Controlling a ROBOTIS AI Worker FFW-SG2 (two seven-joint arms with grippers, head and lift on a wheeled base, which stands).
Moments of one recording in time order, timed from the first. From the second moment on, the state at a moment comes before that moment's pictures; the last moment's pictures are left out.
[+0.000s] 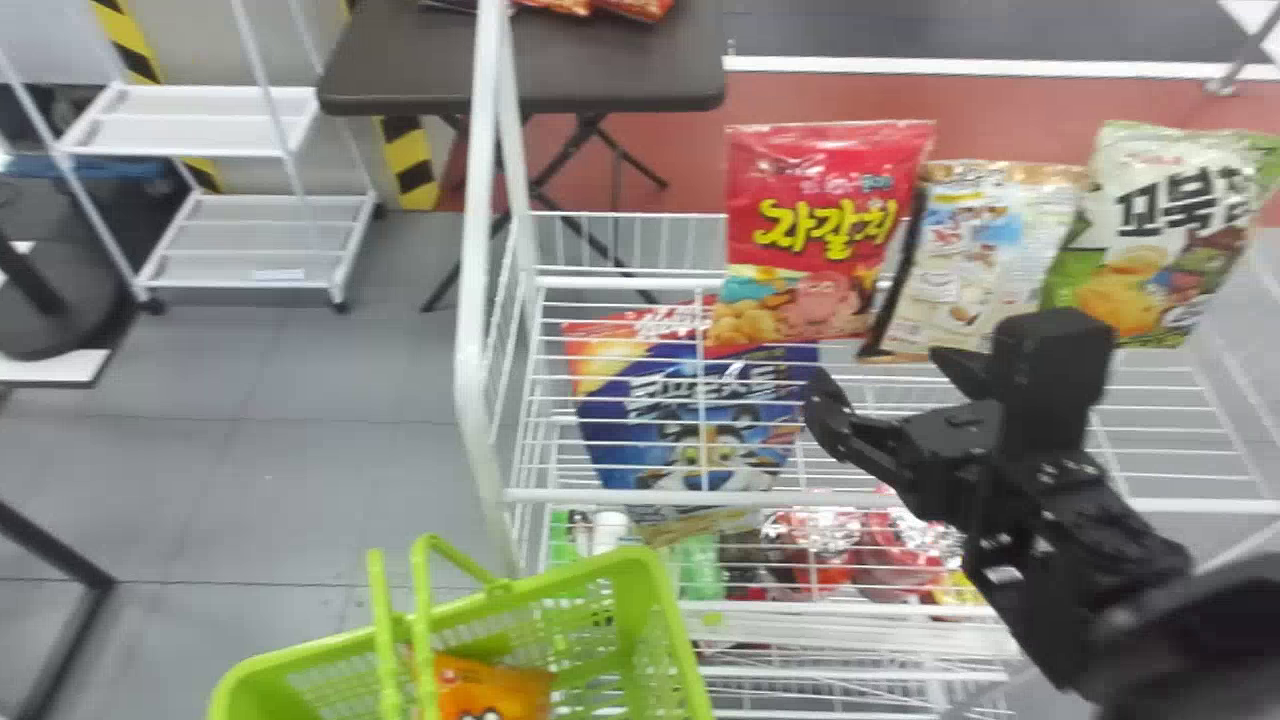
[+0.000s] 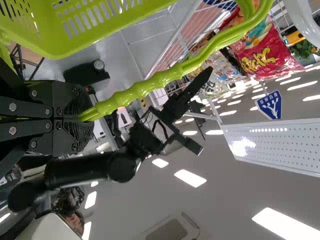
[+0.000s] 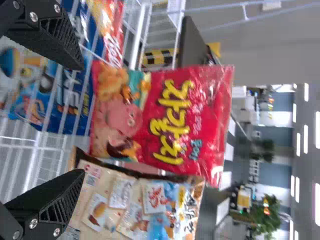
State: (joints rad) left arm 0.83 0.00 0.43 -2.22 0.39 1.00 -1.57; right arm 0.32 -0.25 0.15 -2.15 -0.18 0.57 -0.07
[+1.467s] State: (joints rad) left arm 0.85 0.00 0.44 -2.20 0.40 1.00 -1.57; right arm 0.13 -0.22 0.26 -1.88 -0.16 0.26 -0.03
